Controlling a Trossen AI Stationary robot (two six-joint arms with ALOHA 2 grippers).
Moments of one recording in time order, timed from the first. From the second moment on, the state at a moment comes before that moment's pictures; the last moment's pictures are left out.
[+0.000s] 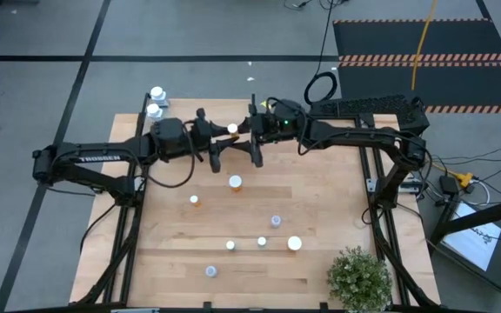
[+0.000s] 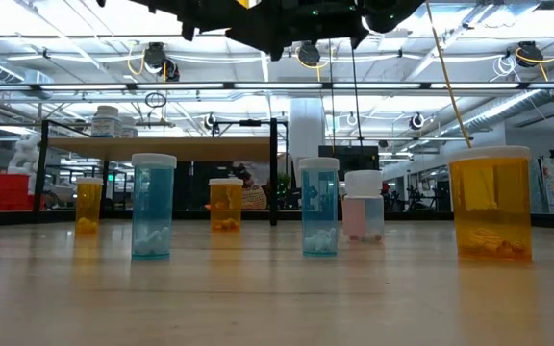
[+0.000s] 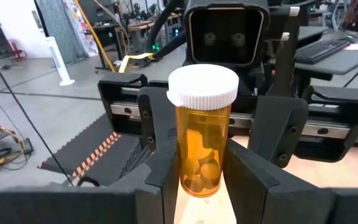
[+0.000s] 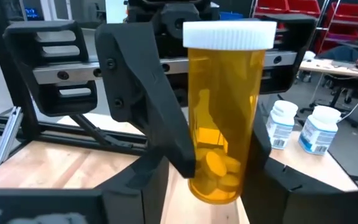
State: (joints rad) left arm 0.19 1.17 0.92 0.14 -0.11 0.09; right arm -0.30 1.71 1.32 0.30 -0.41 -0.11
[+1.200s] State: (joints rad) left arm 0.19 1.13 0.92 0.05 -0.11 0.12; right arm -0.30 1.71 1.33 0.21 -0.42 -0.14
